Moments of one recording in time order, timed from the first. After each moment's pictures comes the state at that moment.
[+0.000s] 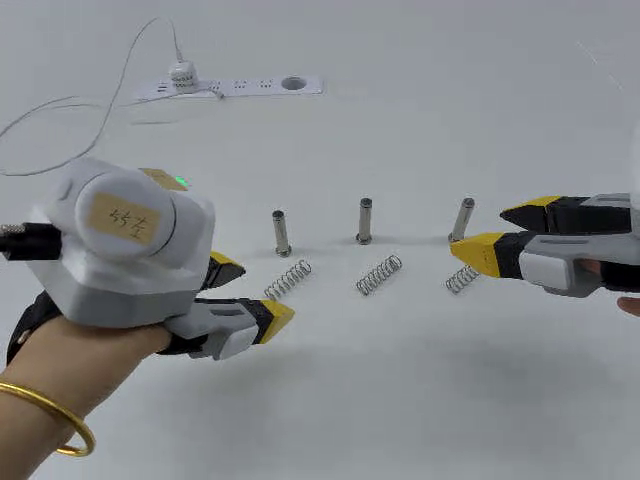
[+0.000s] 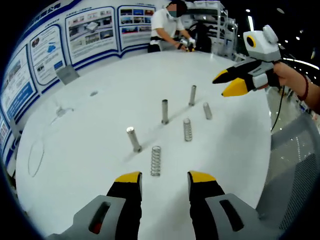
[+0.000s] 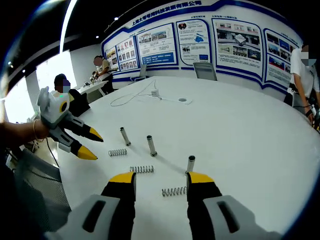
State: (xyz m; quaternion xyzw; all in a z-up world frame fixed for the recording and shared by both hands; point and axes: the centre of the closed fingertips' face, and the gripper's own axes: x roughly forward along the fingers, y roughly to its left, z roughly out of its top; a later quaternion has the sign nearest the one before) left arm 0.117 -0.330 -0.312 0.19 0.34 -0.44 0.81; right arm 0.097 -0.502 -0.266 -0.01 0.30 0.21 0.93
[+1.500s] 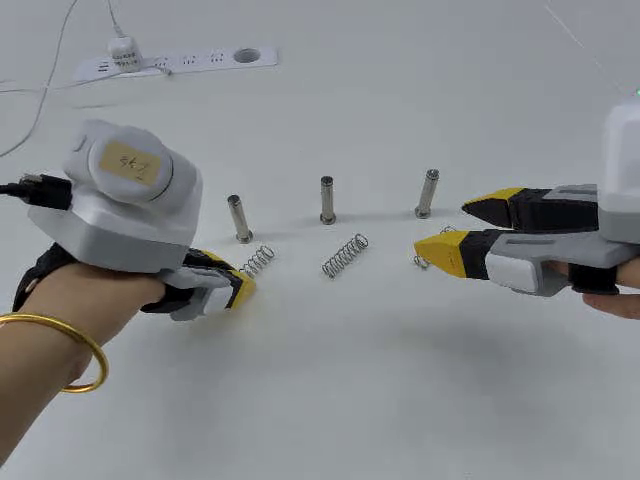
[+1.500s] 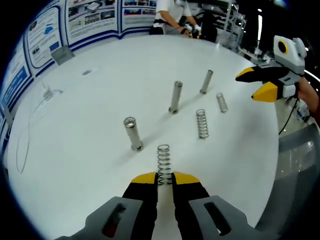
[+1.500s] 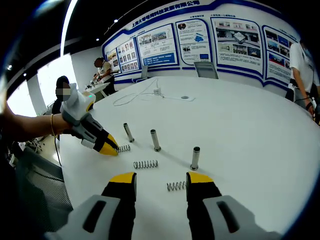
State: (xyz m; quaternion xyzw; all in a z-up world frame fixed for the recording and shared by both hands) left arm 0.136 -0.342 -0.349 0.18 0.42 -0.44 0.78; right arm 0.088 -0.500 -0.280 0.00 0.30 0.22 0.93
